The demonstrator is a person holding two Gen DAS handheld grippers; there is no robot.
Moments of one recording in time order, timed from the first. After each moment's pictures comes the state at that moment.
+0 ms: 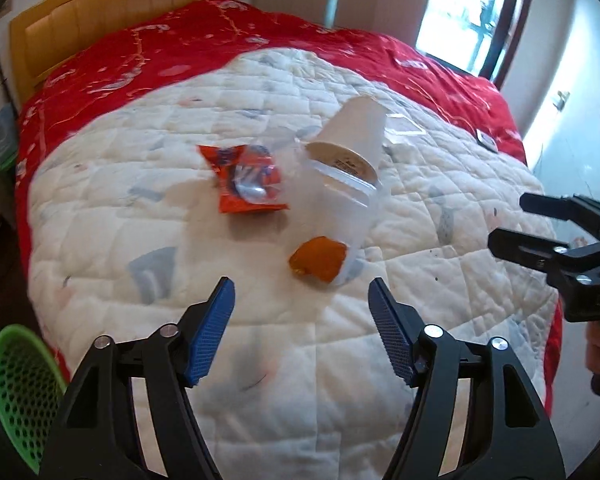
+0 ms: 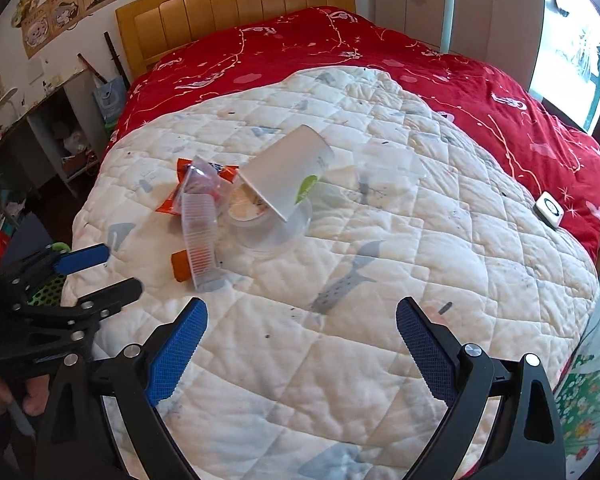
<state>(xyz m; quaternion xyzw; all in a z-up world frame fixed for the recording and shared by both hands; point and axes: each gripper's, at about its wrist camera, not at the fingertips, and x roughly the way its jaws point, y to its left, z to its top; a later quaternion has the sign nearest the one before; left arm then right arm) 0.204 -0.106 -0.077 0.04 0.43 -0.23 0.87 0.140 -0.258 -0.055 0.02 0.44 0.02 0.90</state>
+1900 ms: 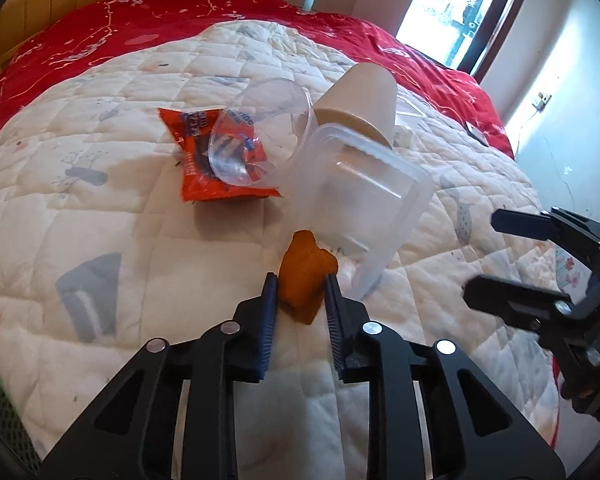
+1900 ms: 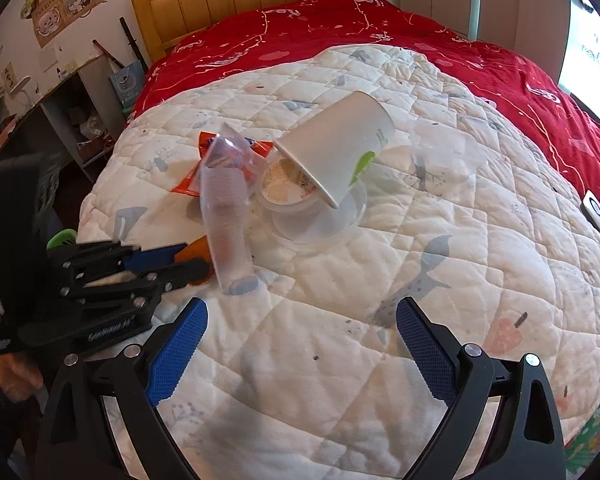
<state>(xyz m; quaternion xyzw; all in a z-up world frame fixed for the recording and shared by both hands) 0.244 -0.107 -0.121 0.01 0.46 -0.28 0.84 0.174 -0.227 -0.090 0.03 0.46 0.07 0.88</state>
